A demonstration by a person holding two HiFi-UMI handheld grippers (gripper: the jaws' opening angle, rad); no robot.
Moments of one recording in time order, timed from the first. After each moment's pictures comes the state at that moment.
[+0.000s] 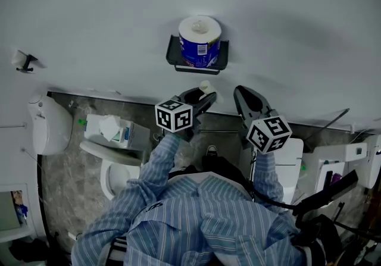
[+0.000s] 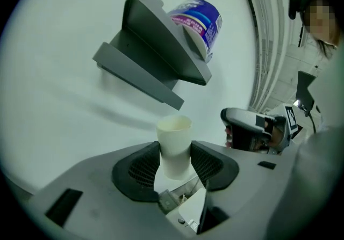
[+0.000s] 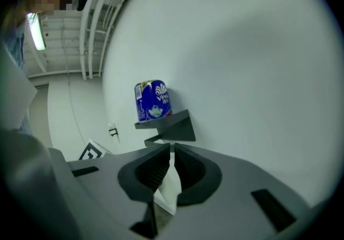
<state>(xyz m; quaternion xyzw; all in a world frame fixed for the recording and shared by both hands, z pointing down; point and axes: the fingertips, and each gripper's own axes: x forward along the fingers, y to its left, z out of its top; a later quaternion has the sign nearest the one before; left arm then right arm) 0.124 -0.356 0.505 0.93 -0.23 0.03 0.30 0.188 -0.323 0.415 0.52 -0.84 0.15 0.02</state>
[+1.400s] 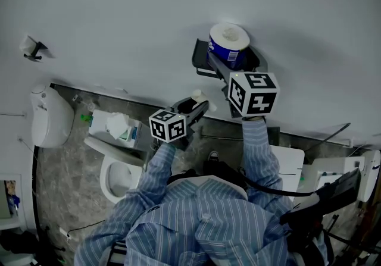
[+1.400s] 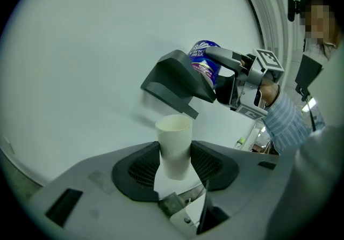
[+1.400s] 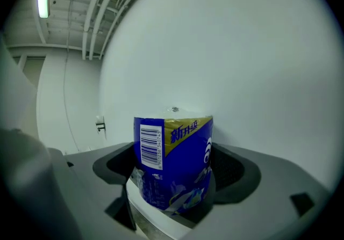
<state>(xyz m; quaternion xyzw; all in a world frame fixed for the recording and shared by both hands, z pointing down) 0.036 -0.350 0.511 0.91 -0.29 0.00 0.31 0.091 -0.429 0.321 0.56 -0.82 0.07 0.08</state>
